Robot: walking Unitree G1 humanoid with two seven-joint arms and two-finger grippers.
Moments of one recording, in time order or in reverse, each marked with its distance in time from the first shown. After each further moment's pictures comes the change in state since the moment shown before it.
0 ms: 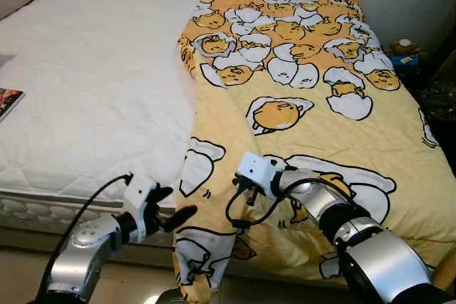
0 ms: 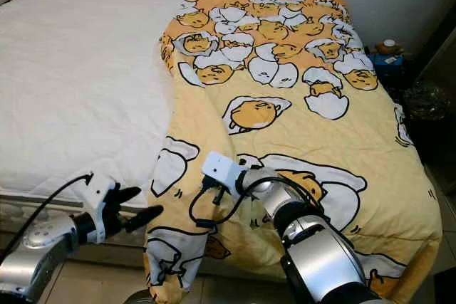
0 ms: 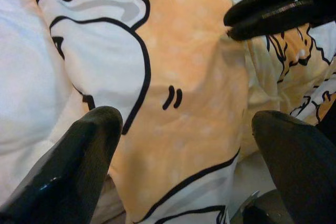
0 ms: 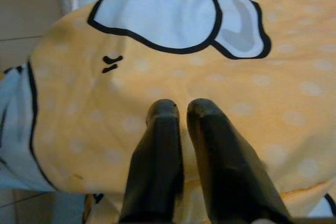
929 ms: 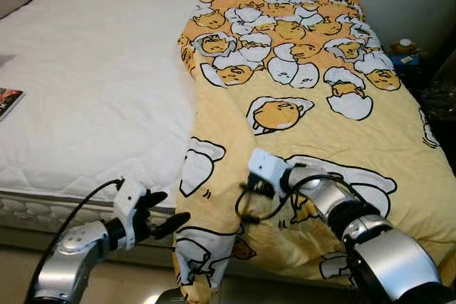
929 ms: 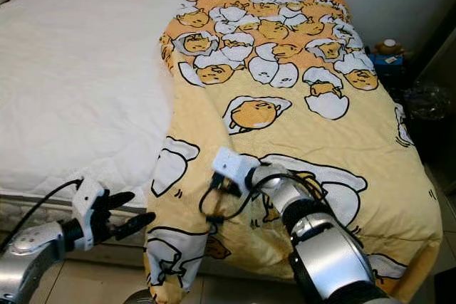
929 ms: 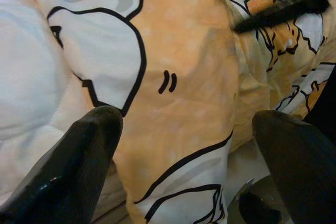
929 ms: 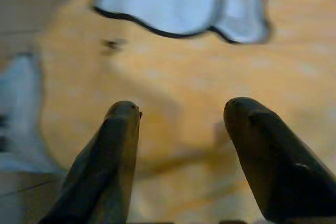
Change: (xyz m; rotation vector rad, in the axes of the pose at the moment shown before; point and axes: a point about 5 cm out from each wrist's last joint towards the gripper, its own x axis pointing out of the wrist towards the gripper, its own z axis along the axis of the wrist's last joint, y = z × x) left arm -0.017 0.004 -0.008 0.014 0.004 -0.042; right arm -0.008 -0.003 -0.007 -0.001 0.009 0.045
